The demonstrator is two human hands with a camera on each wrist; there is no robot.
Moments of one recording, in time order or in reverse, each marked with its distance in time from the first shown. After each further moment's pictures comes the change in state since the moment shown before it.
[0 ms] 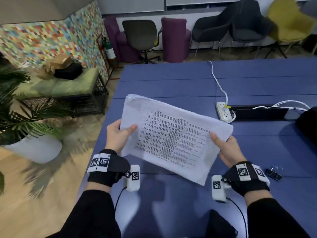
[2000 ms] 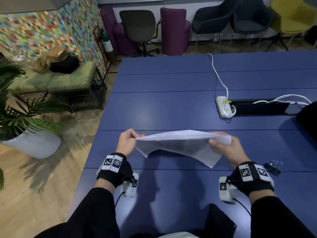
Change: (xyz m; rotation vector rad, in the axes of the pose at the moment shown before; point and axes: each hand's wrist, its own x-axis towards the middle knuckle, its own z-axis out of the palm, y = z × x) left_hand 0.007 -0.061 0.019 0.097 -0.124 -0.134; right_hand -0.004 0.011 -0.024 -0.442 -0.031 -0.013
